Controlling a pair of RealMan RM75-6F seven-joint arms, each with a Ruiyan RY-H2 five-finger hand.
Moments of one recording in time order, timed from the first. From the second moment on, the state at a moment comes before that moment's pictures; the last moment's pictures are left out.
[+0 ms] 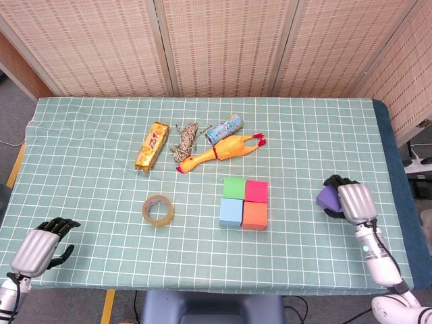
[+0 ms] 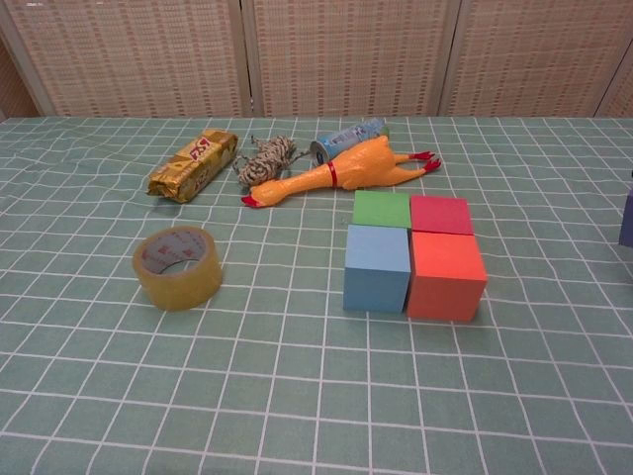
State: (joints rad) left arm -0.19 -1.18 0.07 -1.41 1.67 1.42 0.00; right arm 0.38 -1.34 0.11 -1.32 -1.33 1.19 -0.08
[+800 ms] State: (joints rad) left arm -0.19 -1.18 0.08 -1.41 1.67 1.41 0.00; right arm 0.39 -1.37 0.02 -1.31 -1.56 1.20 0.18
